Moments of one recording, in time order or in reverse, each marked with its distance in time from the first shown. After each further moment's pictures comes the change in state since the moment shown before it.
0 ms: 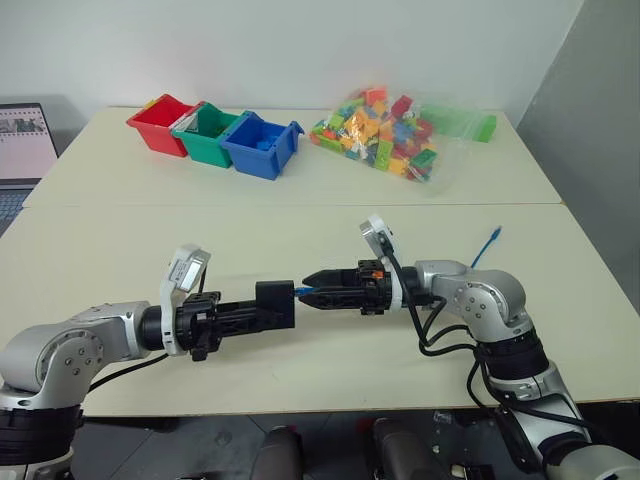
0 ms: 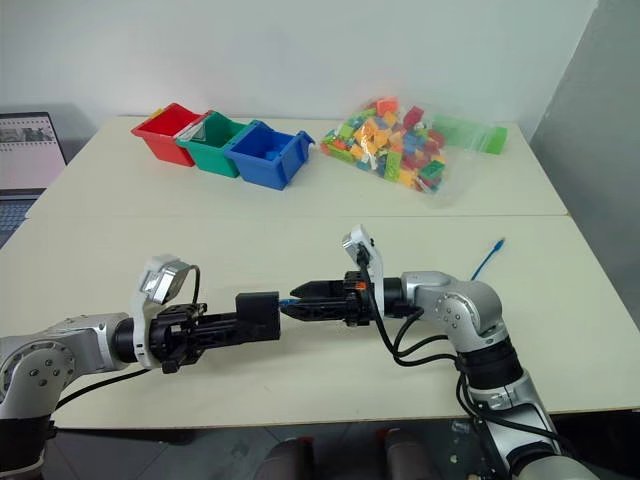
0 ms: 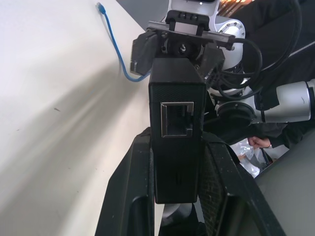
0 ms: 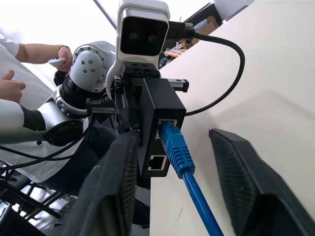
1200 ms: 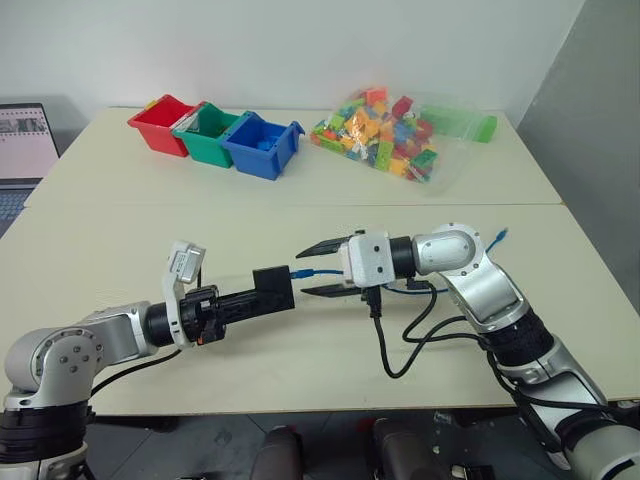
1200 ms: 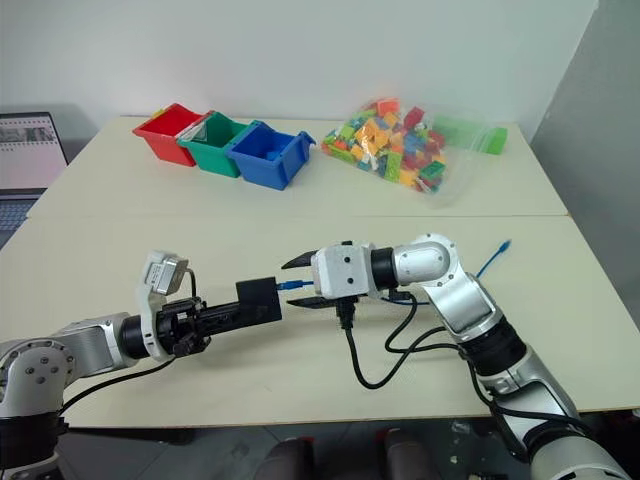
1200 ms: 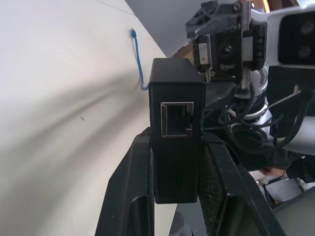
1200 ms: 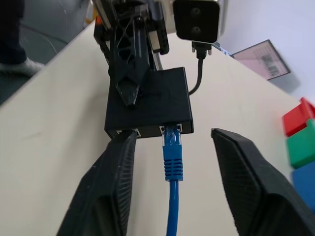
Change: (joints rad) left arm -0.019 -0.052 0.054 0.039 -0.084 0.092 0.168; right arm -0.071 -0.131 0.187 -0.039 -0.532 -0.761 0.184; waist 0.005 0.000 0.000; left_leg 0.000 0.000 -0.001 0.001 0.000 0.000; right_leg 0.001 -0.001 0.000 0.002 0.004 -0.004
